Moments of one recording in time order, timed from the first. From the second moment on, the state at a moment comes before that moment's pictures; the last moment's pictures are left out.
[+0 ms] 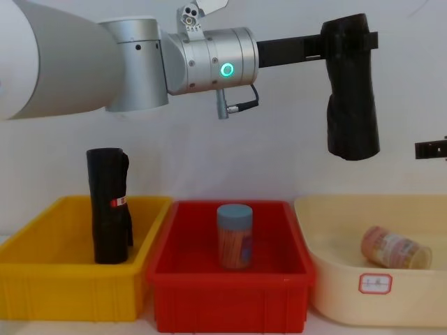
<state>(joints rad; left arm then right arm) -1.11 -0.09 0.55 -0.49 -0.53 -0.11 -0.93 0.29 0.15 -0.09 -1.65 0.12 0.61 0.02</state>
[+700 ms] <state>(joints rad) -1.13 -0.11 0.55 -0.46 -0.53 -0.13 -0.93 0.25 0.20 -0.11 -1.71 0.18 0.51 0.19</state>
